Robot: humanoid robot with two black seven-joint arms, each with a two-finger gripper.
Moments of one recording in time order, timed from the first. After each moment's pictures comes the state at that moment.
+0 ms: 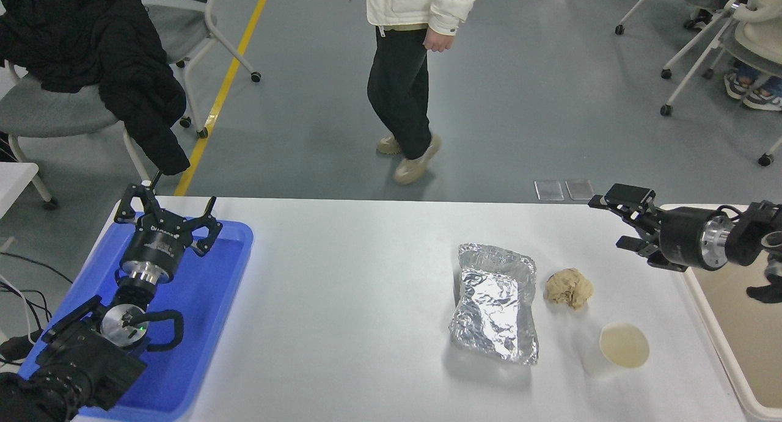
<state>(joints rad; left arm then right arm) -0.64 0.20 -0.85 -0.19 -0.21 -0.79 -0.31 1.41 -0.96 -0.55 1.31 -0.43 0.24 0.10</state>
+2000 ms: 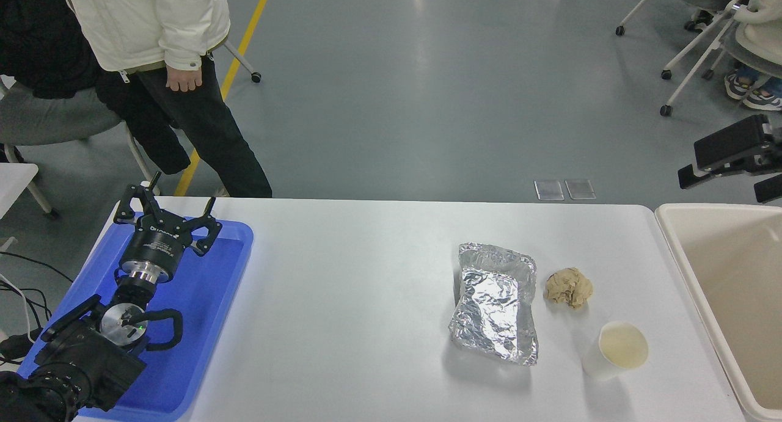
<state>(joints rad) -0.64 0.20 -0.85 -0.19 -0.21 -0.79 -0.31 2.65 -0.79 -1.49 1.59 -0.45 0.79 0.08</state>
